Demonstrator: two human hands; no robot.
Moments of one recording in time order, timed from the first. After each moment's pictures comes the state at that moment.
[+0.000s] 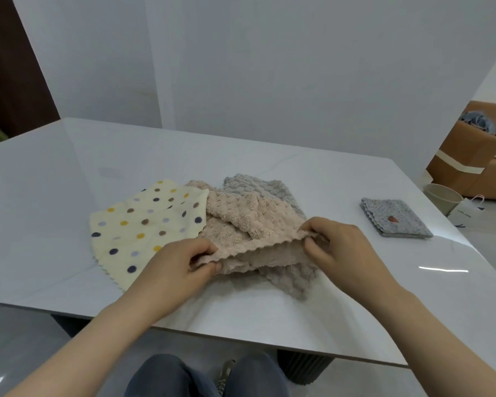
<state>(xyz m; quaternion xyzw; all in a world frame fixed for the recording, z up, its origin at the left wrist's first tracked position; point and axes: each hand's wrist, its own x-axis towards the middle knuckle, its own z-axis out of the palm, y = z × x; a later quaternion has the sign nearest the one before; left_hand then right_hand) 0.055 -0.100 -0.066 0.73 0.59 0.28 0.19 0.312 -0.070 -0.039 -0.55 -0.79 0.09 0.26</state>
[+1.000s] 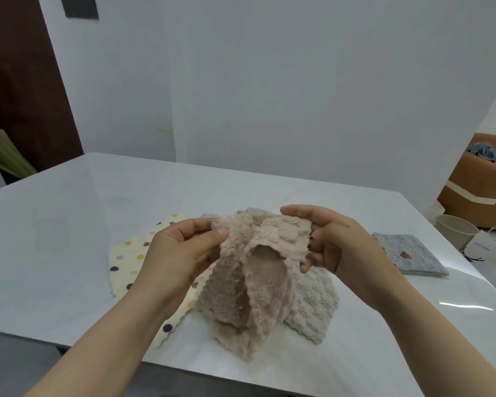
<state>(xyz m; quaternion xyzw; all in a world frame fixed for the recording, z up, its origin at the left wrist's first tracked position) 0.056 -0.088 -0.001 0.36 0.47 0.62 0.52 0.277 -0.064 0.028 -0.35 -0.62 0.57 0.41</state>
